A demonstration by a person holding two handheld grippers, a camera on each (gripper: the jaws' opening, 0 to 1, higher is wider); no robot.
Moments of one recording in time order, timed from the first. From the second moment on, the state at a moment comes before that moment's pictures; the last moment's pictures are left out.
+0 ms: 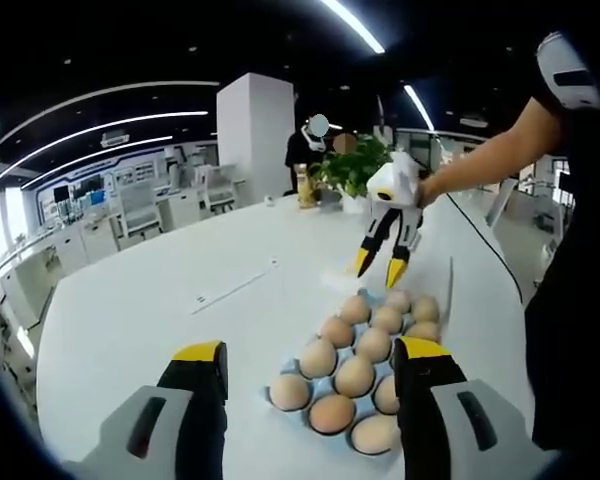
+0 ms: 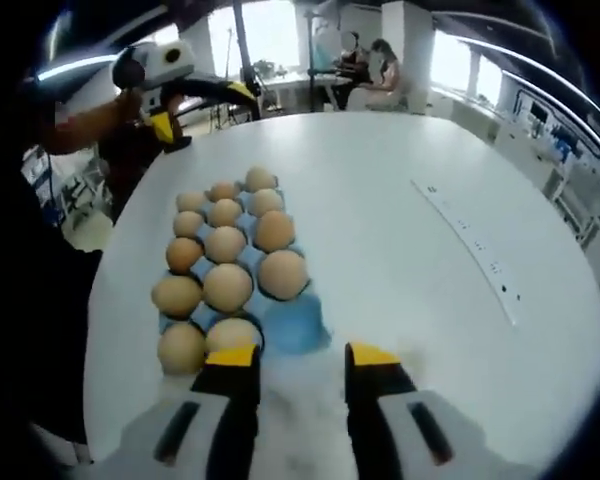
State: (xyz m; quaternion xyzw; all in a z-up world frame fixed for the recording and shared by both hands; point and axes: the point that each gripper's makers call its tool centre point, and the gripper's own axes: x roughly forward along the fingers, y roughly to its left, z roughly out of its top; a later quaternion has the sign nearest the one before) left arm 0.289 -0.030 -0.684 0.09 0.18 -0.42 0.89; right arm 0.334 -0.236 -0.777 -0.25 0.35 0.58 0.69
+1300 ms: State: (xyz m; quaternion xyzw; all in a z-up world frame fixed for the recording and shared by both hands) left arm 0.290 -0.036 -0.681 0.09 0.17 -0.42 0.88; right arm 0.351 -0.438 -0.769 -0.27 0.43 0.39 0.77
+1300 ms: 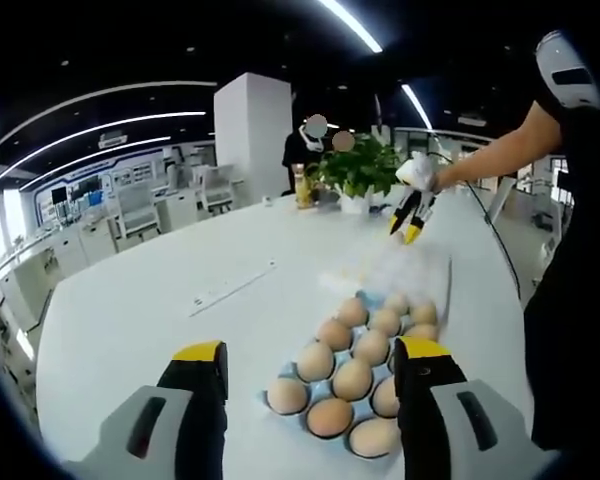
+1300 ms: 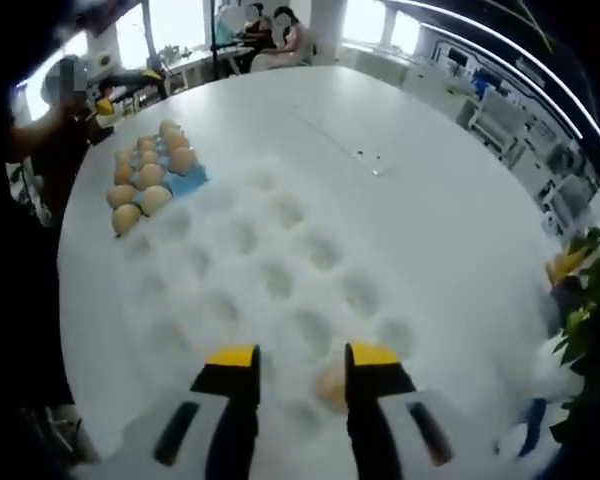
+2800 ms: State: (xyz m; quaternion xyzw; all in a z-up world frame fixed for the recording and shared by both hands) left arm 0.291 -0.030 -0.685 0.09 0.18 -0.41 0.89; right arm 0.352 -0.482 -0.759 -0.33 0.47 0.36 0.74
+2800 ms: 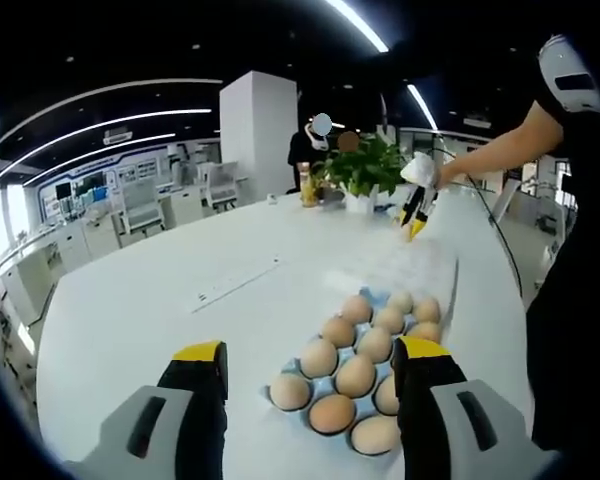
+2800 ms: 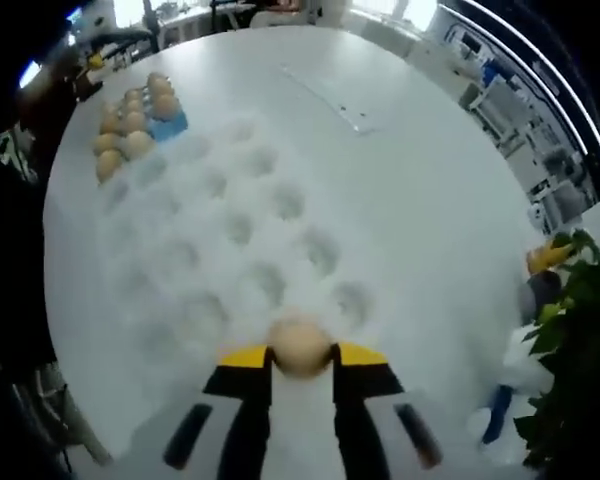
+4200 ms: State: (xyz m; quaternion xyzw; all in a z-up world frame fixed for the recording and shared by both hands) left arm 0.297 -0.036 -0.684 0.09 0.19 -0.41 0.89; right arm 0.361 -0.439 -0.793 -0.30 0.49 0.39 0.72
